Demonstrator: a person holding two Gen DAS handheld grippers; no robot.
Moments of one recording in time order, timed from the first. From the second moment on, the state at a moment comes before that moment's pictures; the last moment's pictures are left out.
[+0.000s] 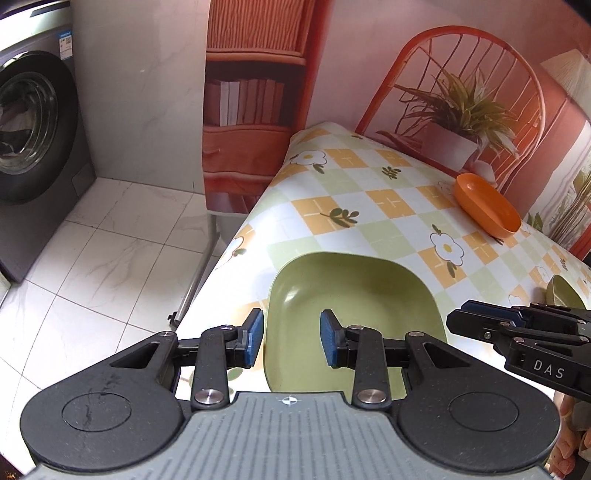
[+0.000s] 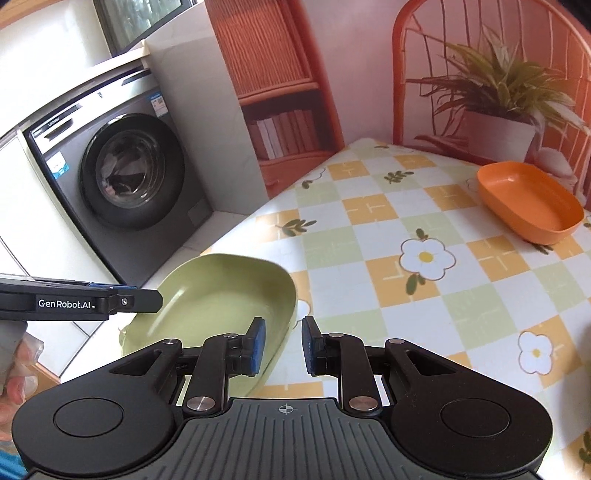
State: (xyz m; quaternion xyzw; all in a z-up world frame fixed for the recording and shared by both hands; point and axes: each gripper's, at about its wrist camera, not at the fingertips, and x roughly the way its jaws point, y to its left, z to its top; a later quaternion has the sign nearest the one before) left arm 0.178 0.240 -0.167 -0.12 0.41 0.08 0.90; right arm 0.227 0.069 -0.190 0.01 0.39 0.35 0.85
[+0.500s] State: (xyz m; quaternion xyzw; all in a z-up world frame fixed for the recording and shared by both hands) left arm 0.174 0.237 -0.178 -0.13 0.42 0.08 0.89; right arm 0.226 0.069 -0.209 0.02 0.43 0.35 0.84
